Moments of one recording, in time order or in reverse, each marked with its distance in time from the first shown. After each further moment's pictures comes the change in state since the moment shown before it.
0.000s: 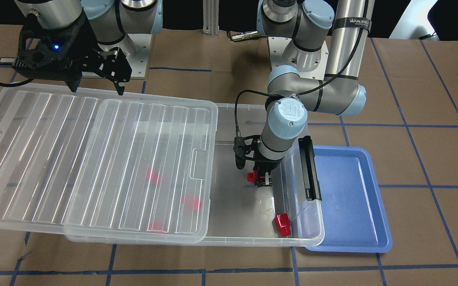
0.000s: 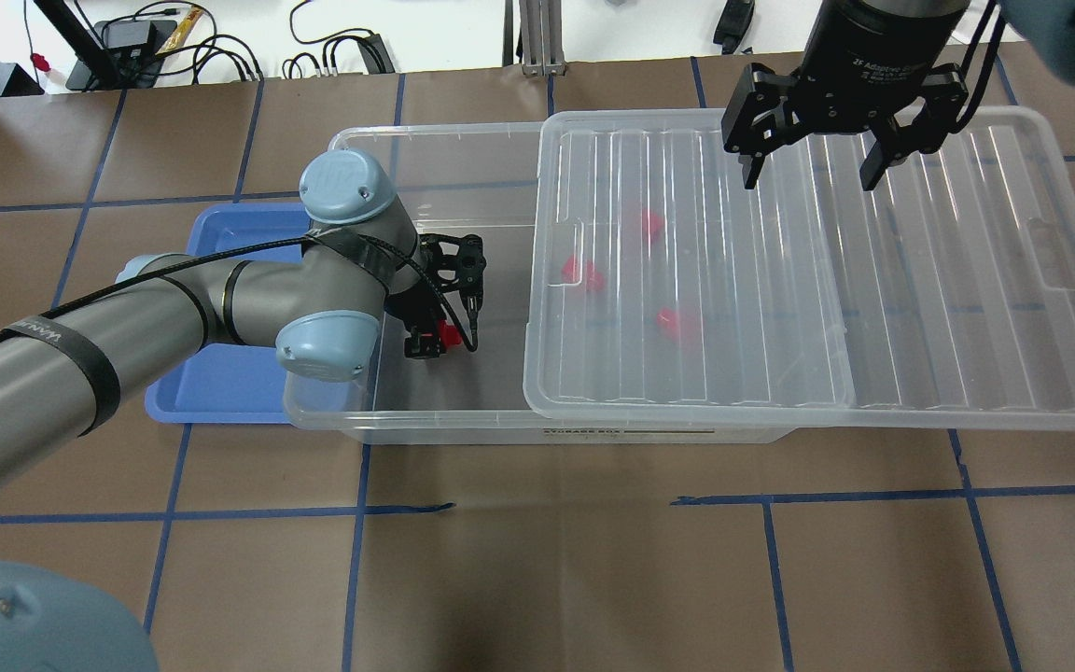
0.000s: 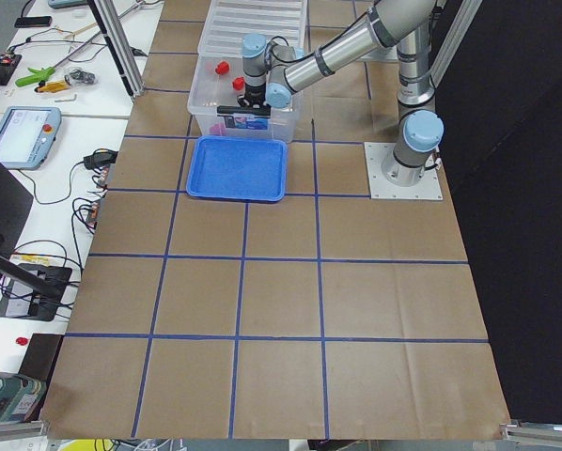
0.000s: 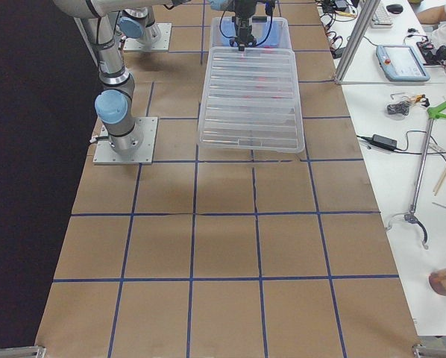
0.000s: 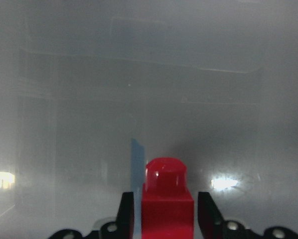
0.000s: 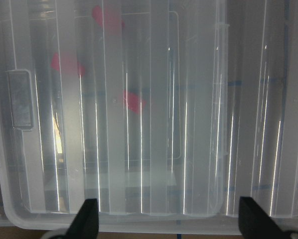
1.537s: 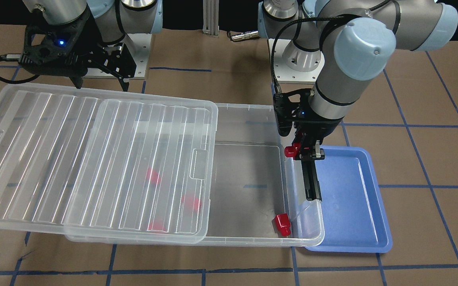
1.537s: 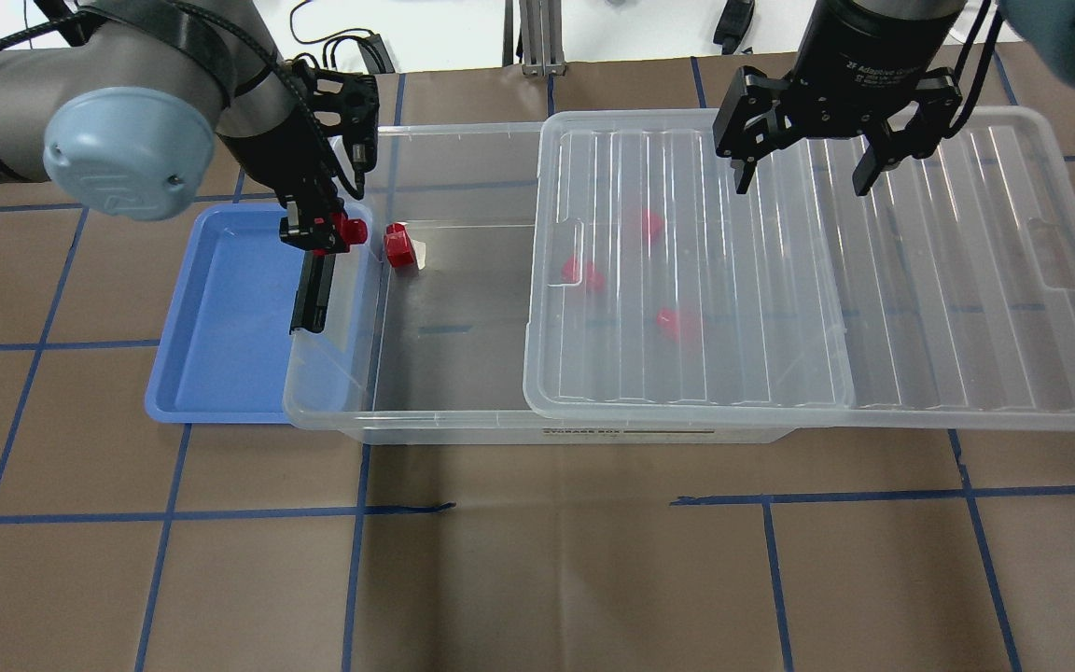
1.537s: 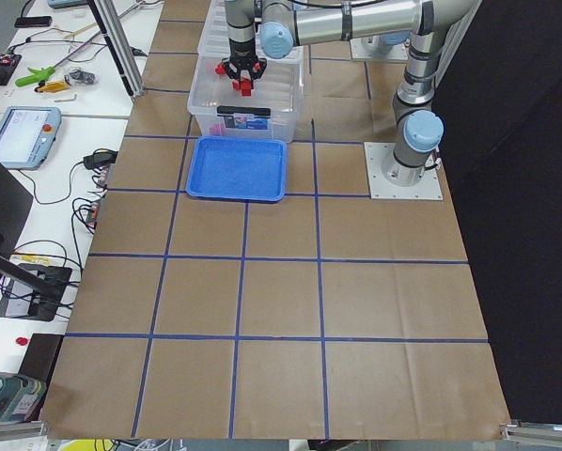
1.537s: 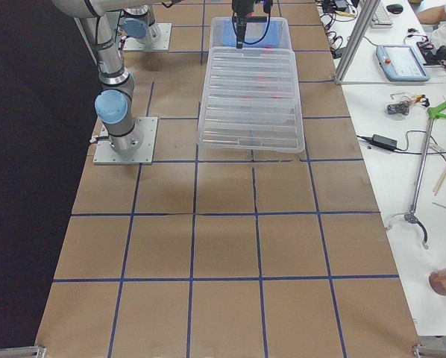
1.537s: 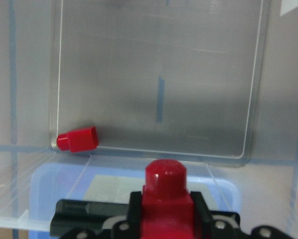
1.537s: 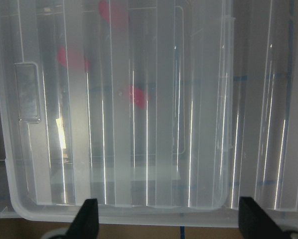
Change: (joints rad) left arm 0.073 0.203 0.320 -0.530 0.039 0.042; right arm 0.009 -0.003 -0.004 0.014 0.015 0.001
